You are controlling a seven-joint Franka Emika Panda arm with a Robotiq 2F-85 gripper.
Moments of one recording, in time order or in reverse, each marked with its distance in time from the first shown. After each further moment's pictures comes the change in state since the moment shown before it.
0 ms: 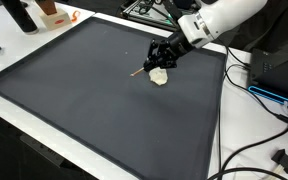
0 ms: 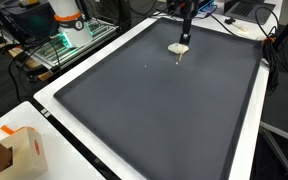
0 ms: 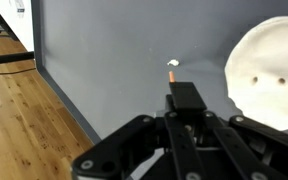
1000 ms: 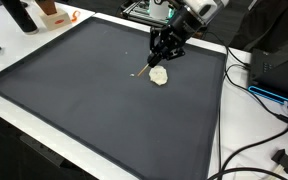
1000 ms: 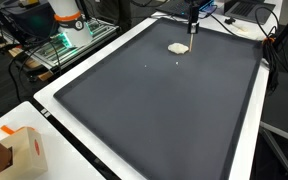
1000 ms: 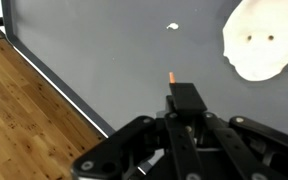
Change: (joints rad) arm -0.092 -0.150 0.035 -0.080 0.060 0.211 -0.150
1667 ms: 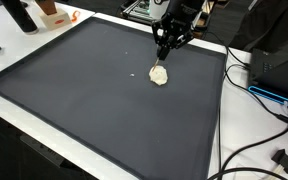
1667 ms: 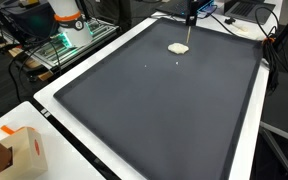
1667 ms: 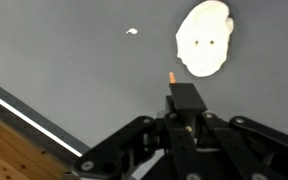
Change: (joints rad) arm -0.068 -0.106 0.013 -0.062 0.418 0.124 -0.384
